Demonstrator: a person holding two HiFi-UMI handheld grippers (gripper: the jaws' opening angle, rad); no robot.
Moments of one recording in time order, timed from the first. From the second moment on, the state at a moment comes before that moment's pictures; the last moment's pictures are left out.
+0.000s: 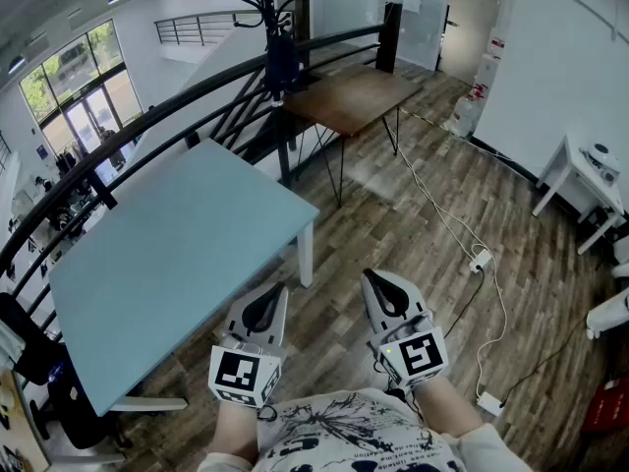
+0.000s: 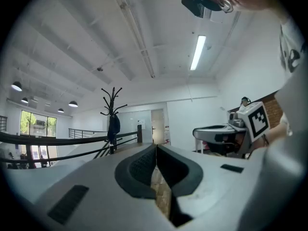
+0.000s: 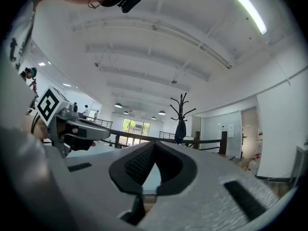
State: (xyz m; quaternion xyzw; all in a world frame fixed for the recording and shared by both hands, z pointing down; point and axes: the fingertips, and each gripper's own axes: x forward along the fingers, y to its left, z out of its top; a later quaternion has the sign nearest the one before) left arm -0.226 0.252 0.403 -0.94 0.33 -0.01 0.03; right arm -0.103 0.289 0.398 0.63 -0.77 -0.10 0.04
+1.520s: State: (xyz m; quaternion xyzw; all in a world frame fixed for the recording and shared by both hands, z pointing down) left arm -0.116 0.047 0.404 -0.89 0.45 -0.03 -0.02; right arm 0.025 0.042 0.393 0.54 -0.84 -0.05 0.02
